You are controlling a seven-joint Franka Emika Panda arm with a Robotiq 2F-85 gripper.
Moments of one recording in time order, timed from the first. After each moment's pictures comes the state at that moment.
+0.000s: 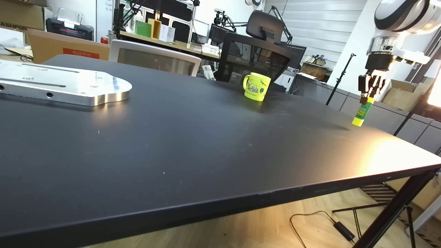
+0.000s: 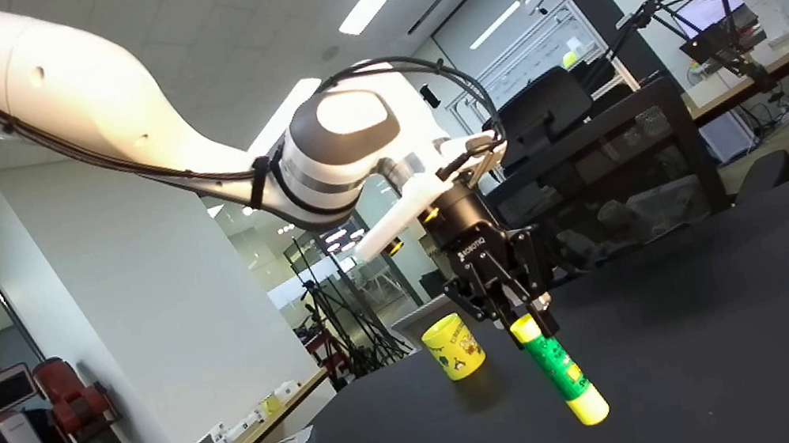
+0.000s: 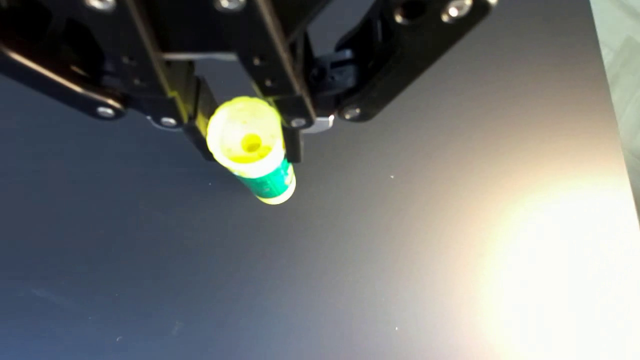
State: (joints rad) arm -0.29 0.54 -0.16 -1.77 -0.06 2.18 -0.26
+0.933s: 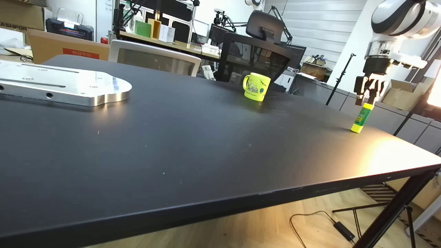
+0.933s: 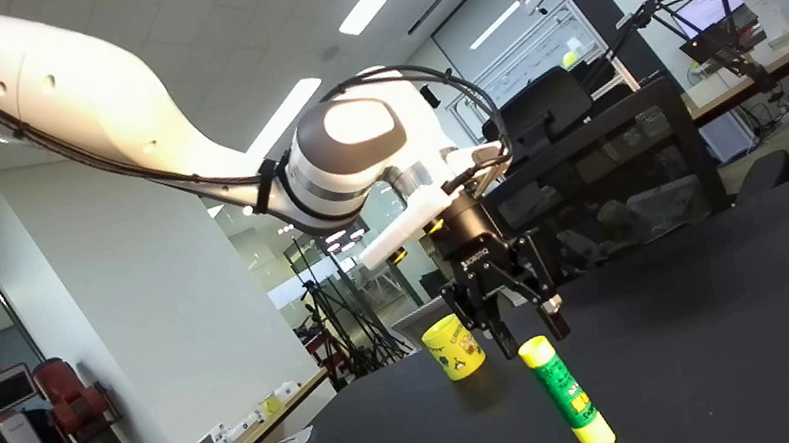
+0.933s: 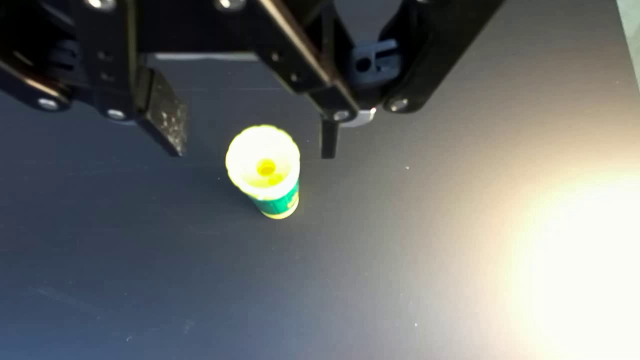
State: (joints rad) arm -0.29 0.56 -0.16 -1.77 -0.04 2.18 -0.26
